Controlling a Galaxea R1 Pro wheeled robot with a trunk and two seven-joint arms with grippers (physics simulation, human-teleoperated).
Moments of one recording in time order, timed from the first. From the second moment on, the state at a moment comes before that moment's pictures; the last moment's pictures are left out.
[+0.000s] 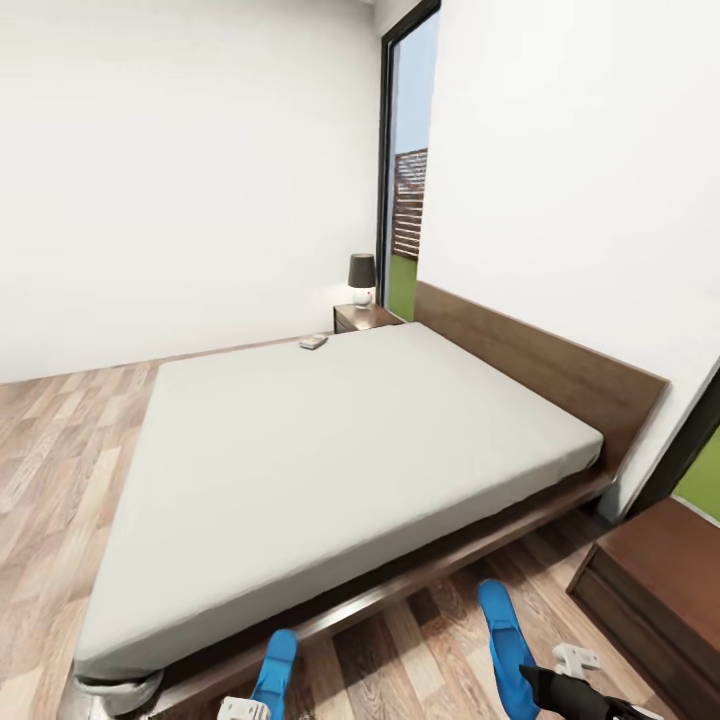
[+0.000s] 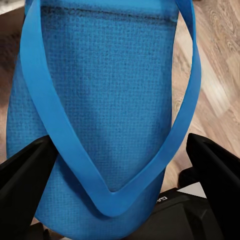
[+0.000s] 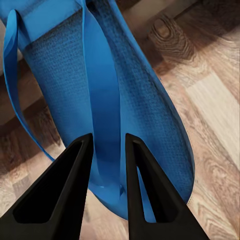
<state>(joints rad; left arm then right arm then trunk) -0.39 0.04 0.26 -0.14 -0.25 -0.06 -0.52 -0.57 -0.27 -0.27 0.08 -0.03 -0.15 0.56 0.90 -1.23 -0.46</state>
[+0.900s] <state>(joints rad) -0.39 0.04 0.26 -0.14 -0.25 -0.06 -0.52 -0.57 -0.27 -0.27 0.08 -0.03 -0.15 0.56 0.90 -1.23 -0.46</state>
